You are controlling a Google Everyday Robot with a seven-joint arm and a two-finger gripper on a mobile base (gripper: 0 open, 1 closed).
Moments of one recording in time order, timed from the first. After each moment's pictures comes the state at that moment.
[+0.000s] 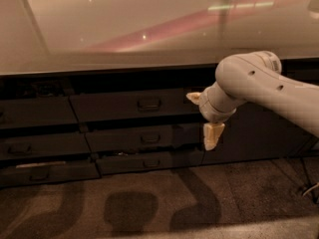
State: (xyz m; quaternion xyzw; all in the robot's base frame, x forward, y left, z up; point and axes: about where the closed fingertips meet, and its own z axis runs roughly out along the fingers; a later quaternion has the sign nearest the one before) arm 0.579 -0.137 0.726 -0.79 0.58 -0.07 0.19
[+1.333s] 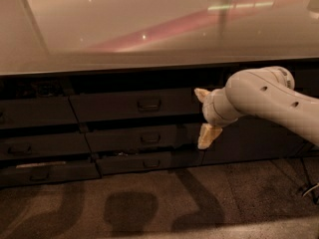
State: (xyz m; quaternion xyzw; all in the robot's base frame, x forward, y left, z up) arm 0.584 -0.142 0.735 -0.70 0.66 -0.08 0.28
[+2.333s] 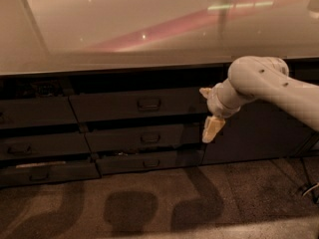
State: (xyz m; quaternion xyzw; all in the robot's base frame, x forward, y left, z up) arm 0.620 -0.169 0.707 -0.68 0.69 -0.04 0.24
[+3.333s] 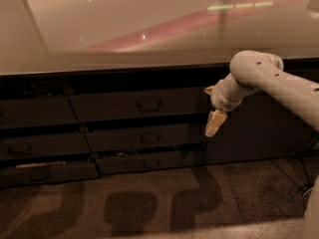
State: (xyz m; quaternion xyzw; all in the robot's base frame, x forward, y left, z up) arm 0.665 -0.195 0.675 -0.67 0.71 0.00 0.21
